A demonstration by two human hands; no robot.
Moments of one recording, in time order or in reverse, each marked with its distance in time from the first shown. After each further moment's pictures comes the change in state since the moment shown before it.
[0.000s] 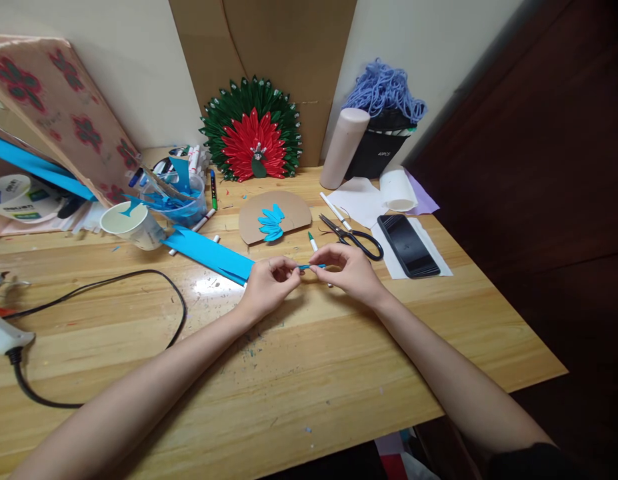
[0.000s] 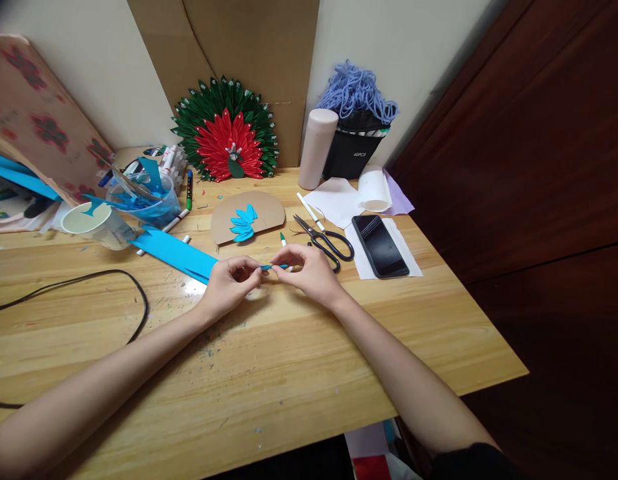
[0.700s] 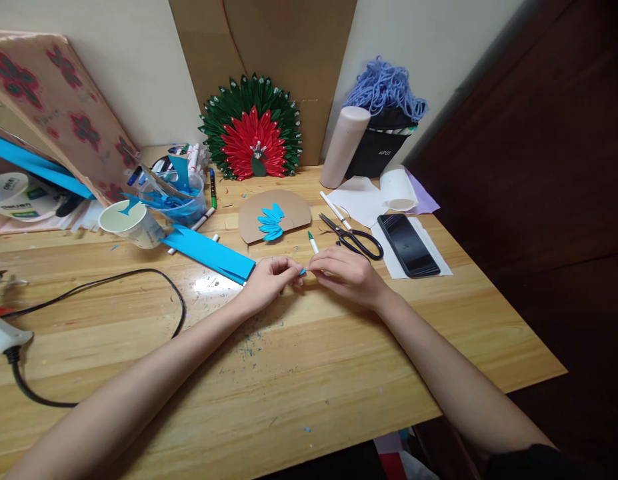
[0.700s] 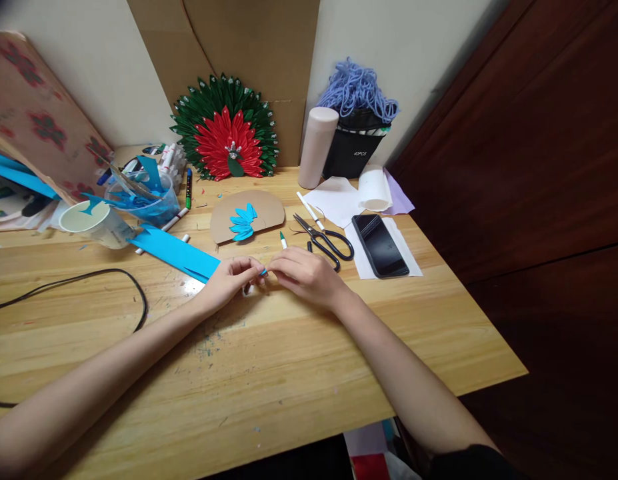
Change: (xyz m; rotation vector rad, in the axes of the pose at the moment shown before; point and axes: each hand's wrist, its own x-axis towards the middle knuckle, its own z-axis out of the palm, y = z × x) left_hand 0.008 0.004 -0.006 -0.252 -0.277 -0.169; right_hand 0.000 0.003 -0.011 -0.533 -0.112 -0.704
